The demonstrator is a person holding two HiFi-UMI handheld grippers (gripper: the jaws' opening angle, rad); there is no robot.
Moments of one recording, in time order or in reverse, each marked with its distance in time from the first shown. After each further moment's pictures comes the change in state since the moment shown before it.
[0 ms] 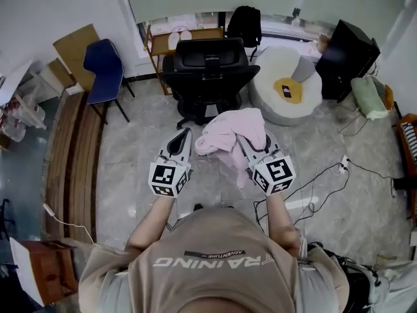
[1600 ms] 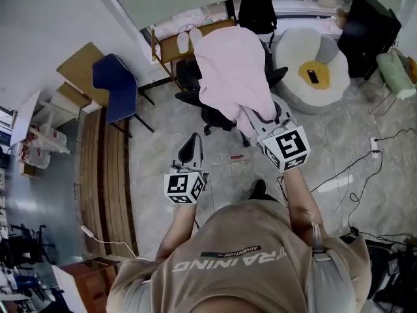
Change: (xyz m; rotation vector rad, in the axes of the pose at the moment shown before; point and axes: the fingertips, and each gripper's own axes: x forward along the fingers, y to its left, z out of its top) left arm 0.080 0.116 -0.028 -0.041 0.050 0.081; right arm 0.174 -0.064 0.035 -0.062 -0.105 -0.022
